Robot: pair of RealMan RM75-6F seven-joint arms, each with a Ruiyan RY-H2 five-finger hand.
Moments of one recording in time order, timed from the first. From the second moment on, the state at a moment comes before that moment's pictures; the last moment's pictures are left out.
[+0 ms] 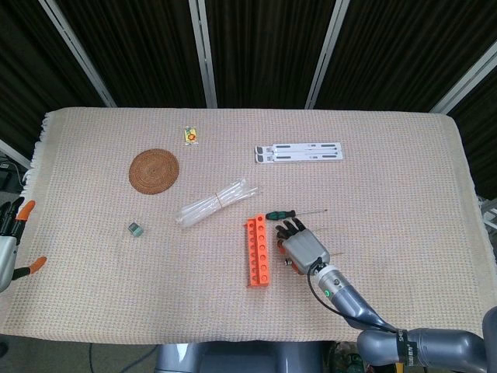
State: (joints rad) left arm -0.12 -1.11 -0.08 -1.59 1.44 1.46 0.16; right arm 0.76 -1.47 0.09 -1.73 -0.91 0.90 -0.76
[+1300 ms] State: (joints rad) left arm -0.12 -1.11 -0.08 -1.58 1.44 1.46 0.13; right arm 0.77 -1.56 0.02 -1.63 -0.90 0.94 -0.67
